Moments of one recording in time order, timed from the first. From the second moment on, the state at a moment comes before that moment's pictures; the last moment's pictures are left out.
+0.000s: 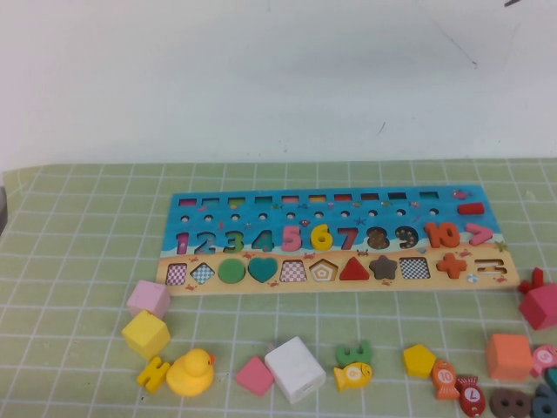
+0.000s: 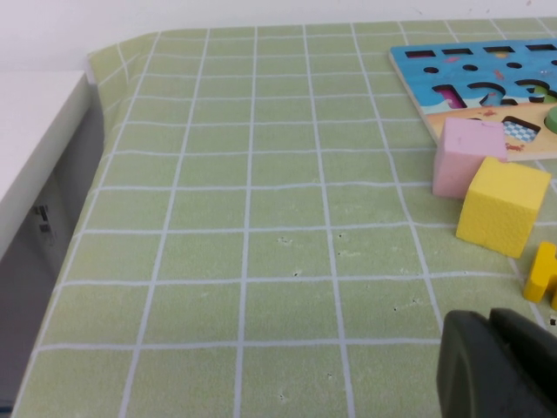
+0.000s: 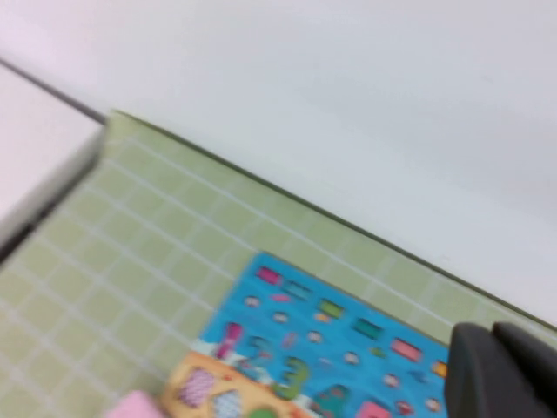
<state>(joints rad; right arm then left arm) 0.64 2.02 -2.62 -0.03 1.30 0.07 -0.05 -0.01 0.02 -0.05 0.36 -0.02</state>
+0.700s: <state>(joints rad) 0.70 1.45 -2.42 -0.09 1.22 0.04 -0.05 -0.01 0.02 -0.05 0.36 -0.02</state>
